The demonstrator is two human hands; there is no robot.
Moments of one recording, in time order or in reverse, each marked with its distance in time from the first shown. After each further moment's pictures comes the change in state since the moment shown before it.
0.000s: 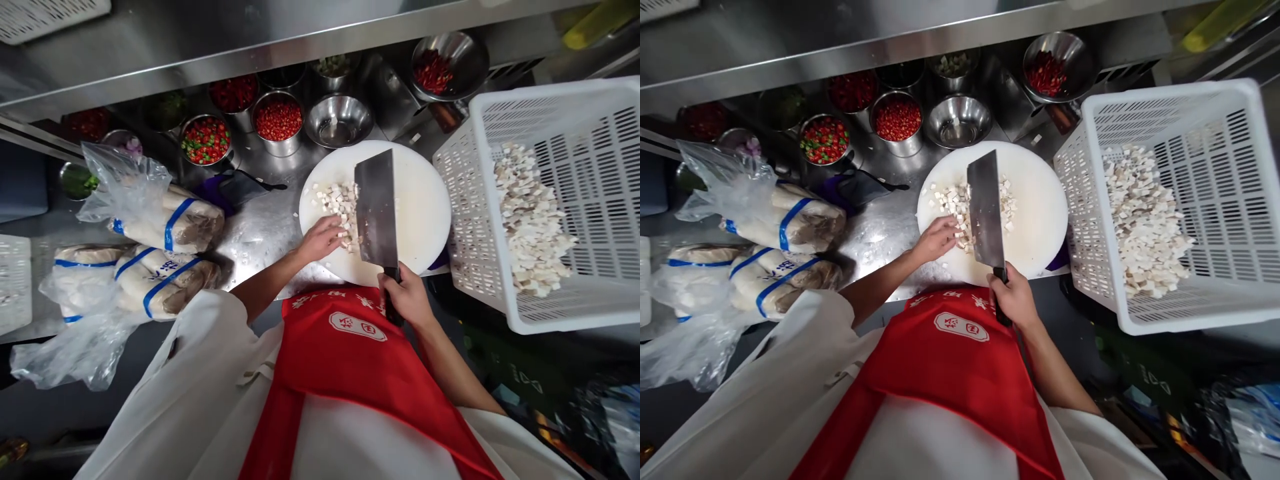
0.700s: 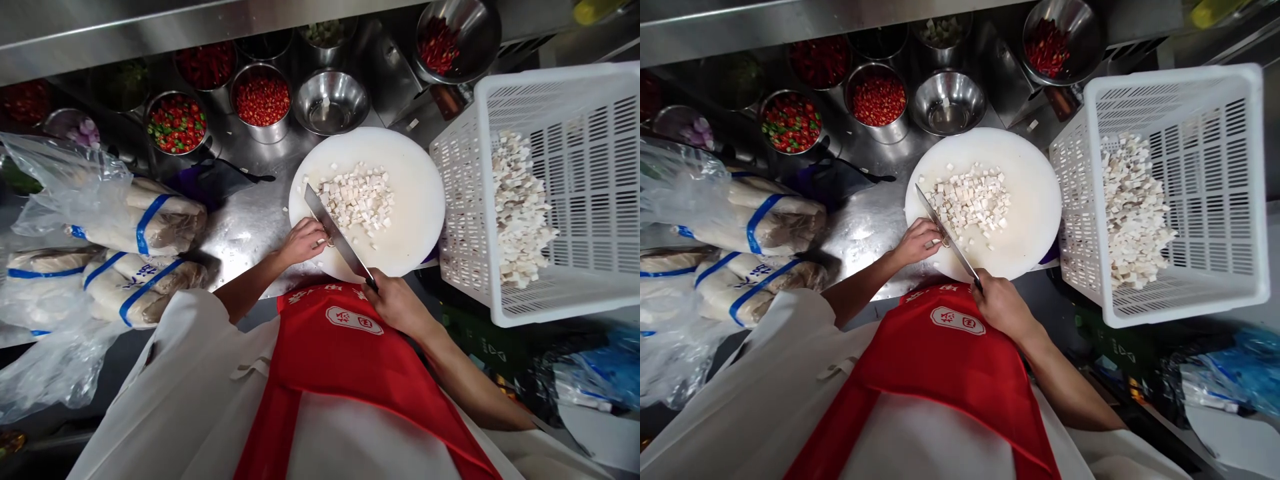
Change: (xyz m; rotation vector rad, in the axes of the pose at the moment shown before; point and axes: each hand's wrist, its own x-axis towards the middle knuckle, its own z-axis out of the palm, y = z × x) left_hand -0.013 -0.010 -0.007 -0.002 0.001 0.124; right_hand -0.001 -0.039 -0.008 -0.777 -0.329 -0.163
